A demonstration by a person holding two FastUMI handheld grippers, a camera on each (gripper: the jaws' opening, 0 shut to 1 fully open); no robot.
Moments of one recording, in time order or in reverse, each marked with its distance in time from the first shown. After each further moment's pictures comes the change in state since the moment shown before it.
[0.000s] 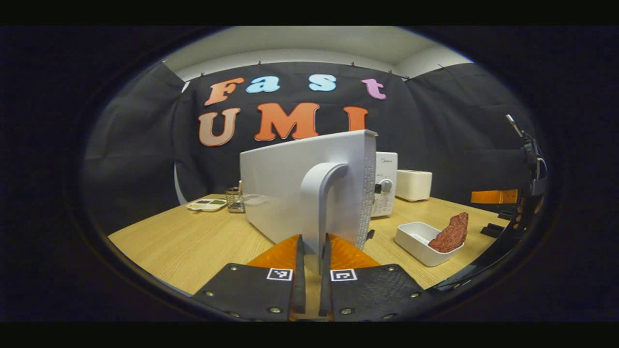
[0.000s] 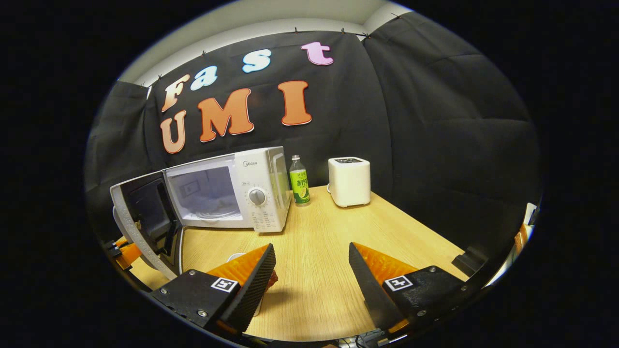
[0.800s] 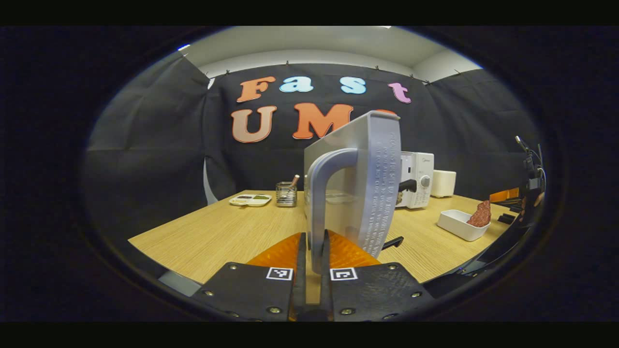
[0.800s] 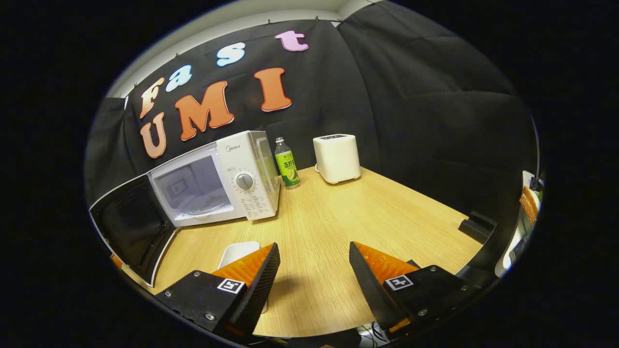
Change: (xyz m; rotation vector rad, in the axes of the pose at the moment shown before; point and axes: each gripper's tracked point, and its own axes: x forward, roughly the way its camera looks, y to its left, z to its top) left arm -0.047 0.137 -0.014 -0.039 0.012 0.068; right arm -0.001 0.007 -0.034 0.148 0.093 -0.070
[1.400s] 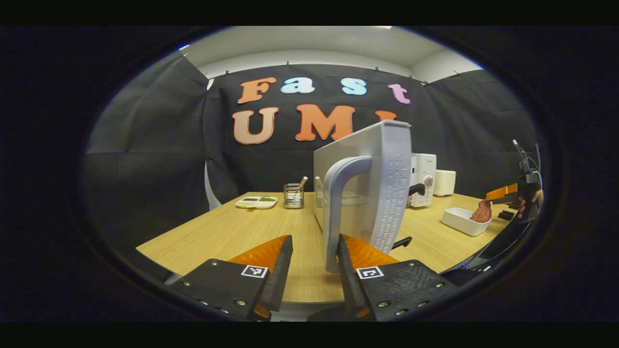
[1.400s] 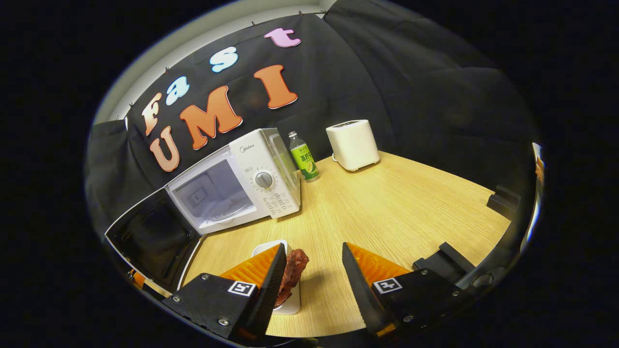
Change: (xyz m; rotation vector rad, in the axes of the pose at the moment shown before) left arm -0.012 0.026 0.013 0.058 -0.023 -0.006; right arm 0.011 0.034 -0.012 0.104 0.055 0.116
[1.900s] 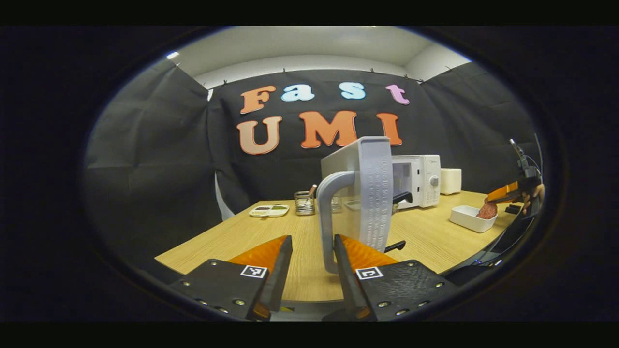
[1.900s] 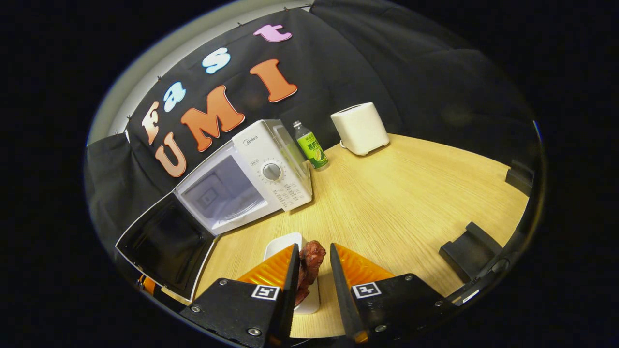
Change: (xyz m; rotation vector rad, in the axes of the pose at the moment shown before) left arm -0.014 0.011 0.015 0.043 -0.034 0.039; right arm 0.013 0.016 -0.019 0.102 0.056 0.069
